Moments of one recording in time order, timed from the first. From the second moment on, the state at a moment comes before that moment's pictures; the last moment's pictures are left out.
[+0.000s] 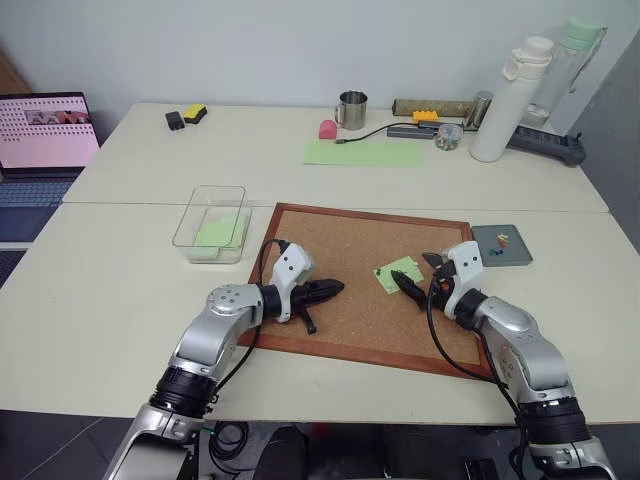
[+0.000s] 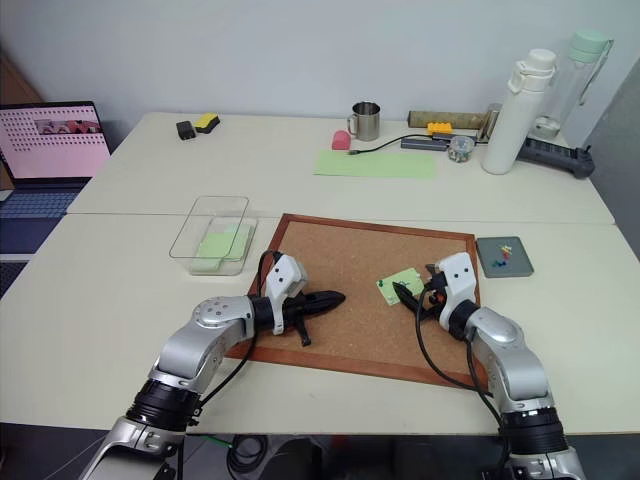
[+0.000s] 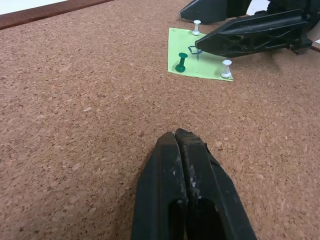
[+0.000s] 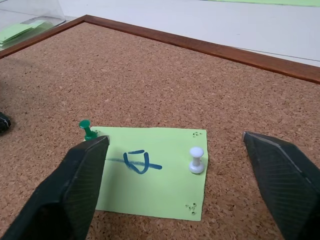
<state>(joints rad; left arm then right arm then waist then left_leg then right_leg) -0.38 0.41 -0.19 0.06 -0.26 0.38 -0.88 -0.23 -0.34 0.02 -0.07 0.29 0.38 0.50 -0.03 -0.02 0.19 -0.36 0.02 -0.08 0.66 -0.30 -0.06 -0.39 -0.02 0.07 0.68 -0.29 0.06</state>
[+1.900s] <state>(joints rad) -0.36 0.41 -0.19 0.02 -0.23 0.41 -0.85 -0.41 -0.53 -0.32 0.24 0.32 0.45 0.37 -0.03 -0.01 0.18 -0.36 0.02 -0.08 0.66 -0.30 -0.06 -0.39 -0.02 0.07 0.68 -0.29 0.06</state>
